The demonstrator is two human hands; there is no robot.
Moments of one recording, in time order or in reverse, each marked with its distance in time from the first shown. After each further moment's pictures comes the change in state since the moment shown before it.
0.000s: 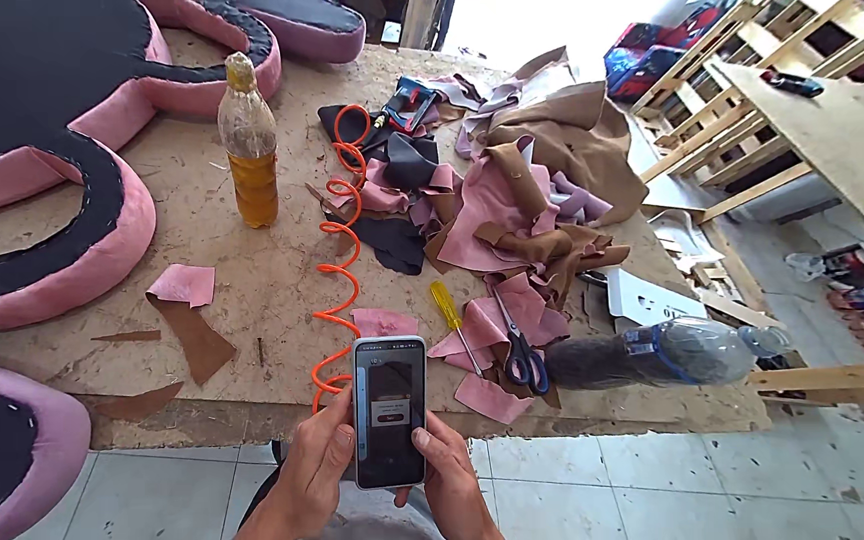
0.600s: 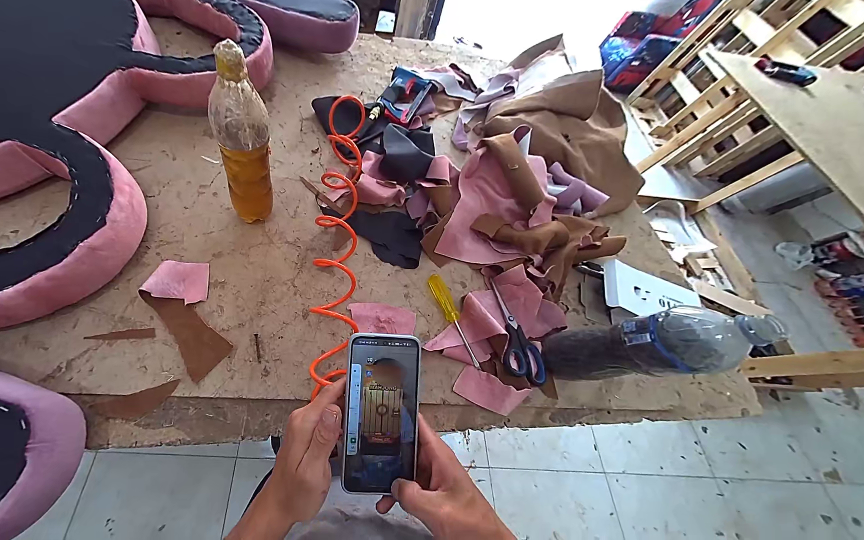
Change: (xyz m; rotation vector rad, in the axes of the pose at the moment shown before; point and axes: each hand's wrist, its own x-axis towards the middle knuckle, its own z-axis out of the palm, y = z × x) left_hand 0.002 -0.001 -0.003 -0.085 0.081 -0.082; right_hand -0.013 -0.008 -0.002 -0.001 -0.258 0.135
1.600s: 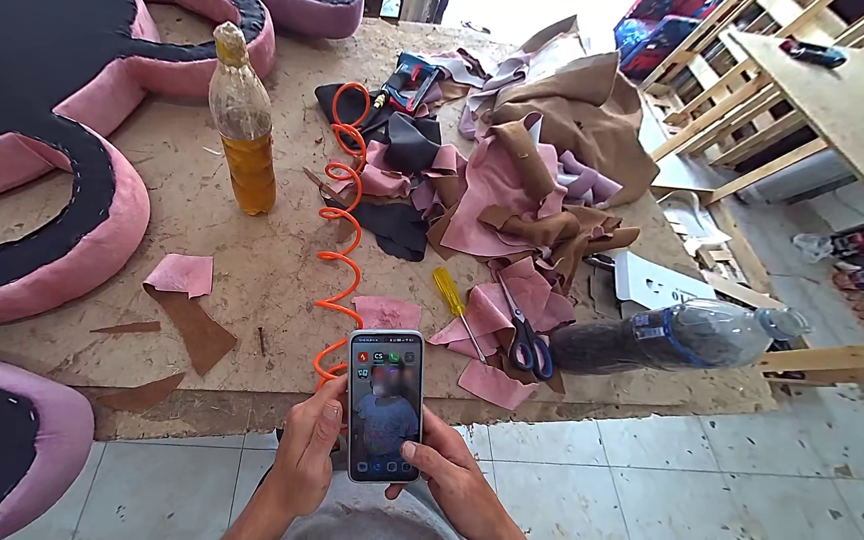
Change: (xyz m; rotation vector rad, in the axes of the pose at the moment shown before) left_hand -0.001 0.001 -0.005 0.002 -0.011 0.015; right_hand 0.007 0.004 -0.006 0.042 0.052 -0.027
